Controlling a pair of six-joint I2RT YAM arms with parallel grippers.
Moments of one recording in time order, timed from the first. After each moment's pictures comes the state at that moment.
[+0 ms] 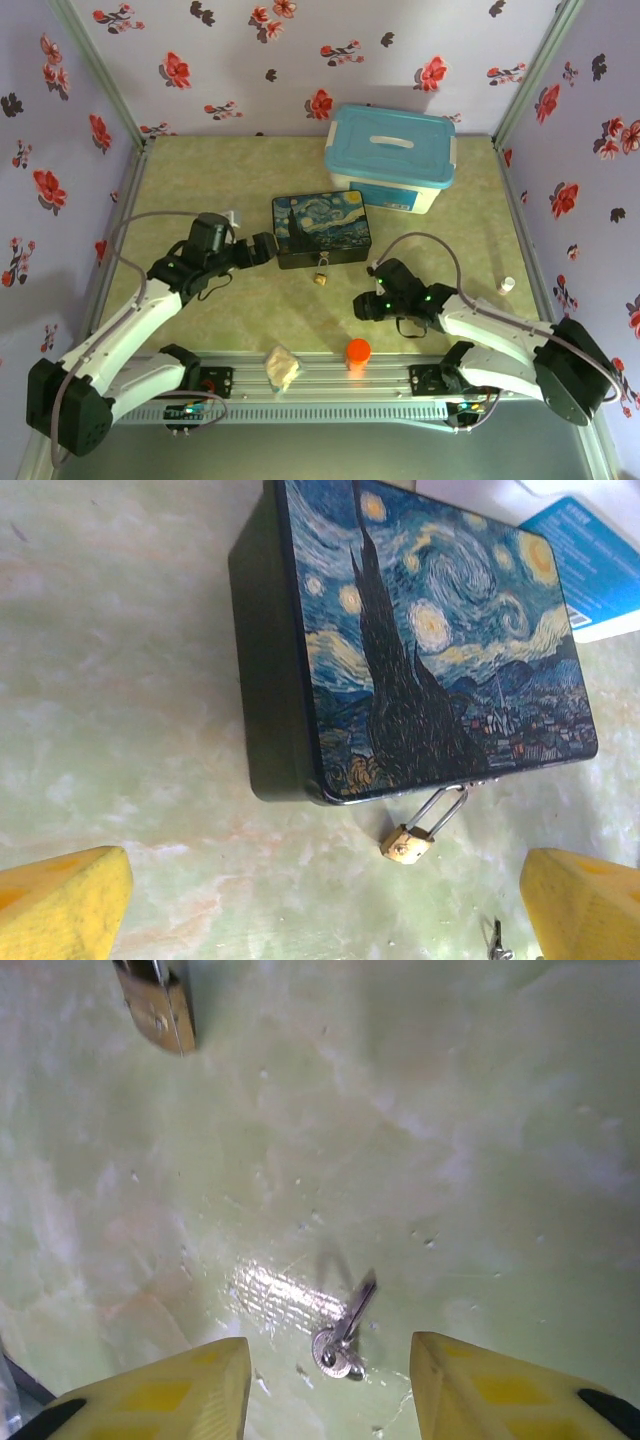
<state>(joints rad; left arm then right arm) -0.52 1.00 0.74 -0.46 0.09 -0.66 0.83 1.08 0.44 -0.35 -0.14 0.62</state>
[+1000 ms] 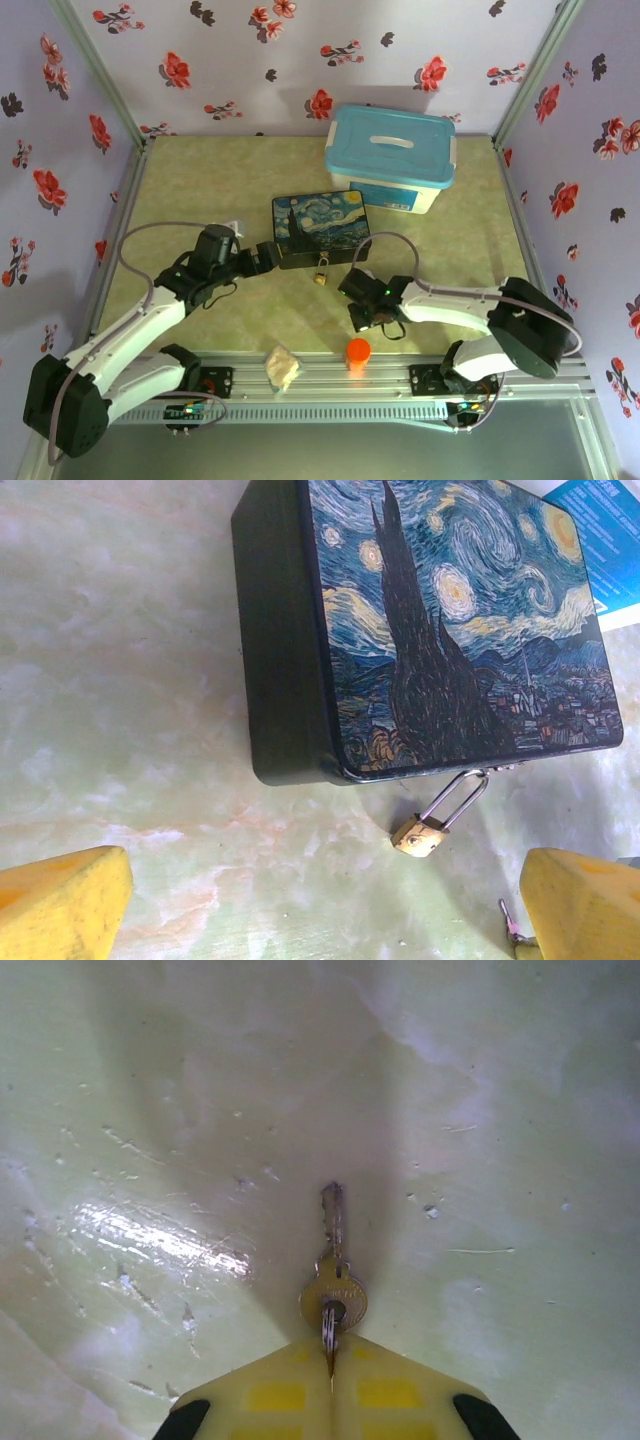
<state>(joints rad) -0.56 0.97 0.61 -0.35 0.06 -0.71 1.01 1.41 0.65 -0.55 0.10 0.62</state>
